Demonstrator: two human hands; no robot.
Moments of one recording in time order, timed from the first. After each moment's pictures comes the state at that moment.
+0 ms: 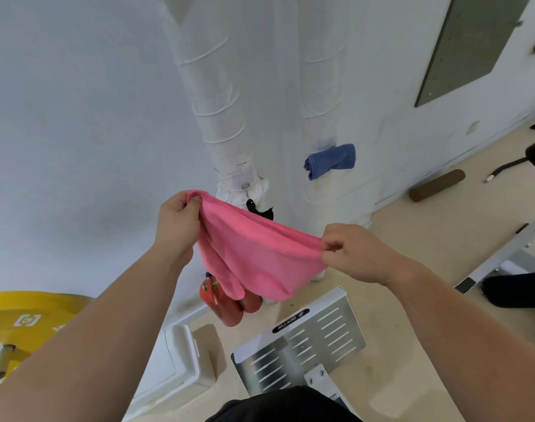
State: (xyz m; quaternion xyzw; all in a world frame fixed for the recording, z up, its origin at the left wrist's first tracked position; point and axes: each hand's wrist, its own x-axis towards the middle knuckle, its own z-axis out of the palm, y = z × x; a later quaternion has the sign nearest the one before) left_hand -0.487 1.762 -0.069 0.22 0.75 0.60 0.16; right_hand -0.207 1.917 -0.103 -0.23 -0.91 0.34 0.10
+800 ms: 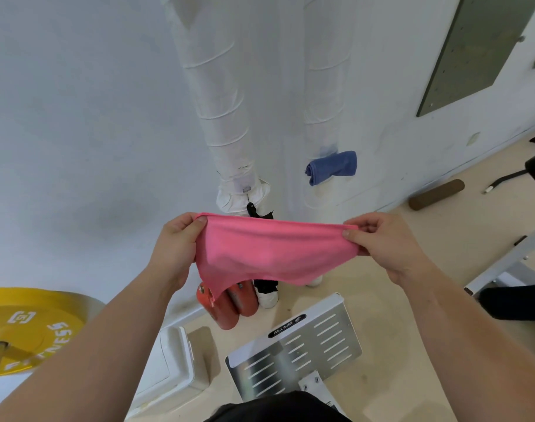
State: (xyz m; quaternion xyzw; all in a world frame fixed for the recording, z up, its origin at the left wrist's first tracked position) left_hand -0.475 1.734 -0.083 0.20 0.73 0.59 0.26; right_hand -0.194 1.936 -0.095 -0.43 -0.63 0.58 0.28
